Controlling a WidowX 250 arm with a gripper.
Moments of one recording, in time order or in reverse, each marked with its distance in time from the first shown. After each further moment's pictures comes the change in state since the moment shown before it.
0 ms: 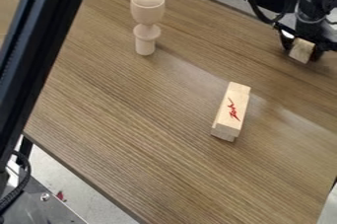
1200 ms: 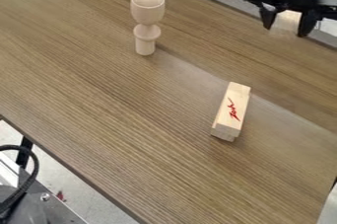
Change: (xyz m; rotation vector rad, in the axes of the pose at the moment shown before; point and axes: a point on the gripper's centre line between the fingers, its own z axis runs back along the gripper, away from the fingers) arm -0.048 0.005 0.175 0.036 -0.037 0.162
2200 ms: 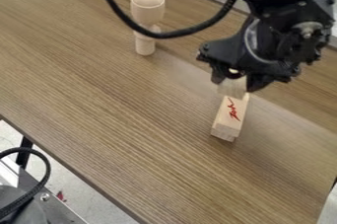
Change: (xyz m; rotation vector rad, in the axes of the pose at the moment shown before) arm -0.080 0.030 -0.019 0.289 0.057 0.147
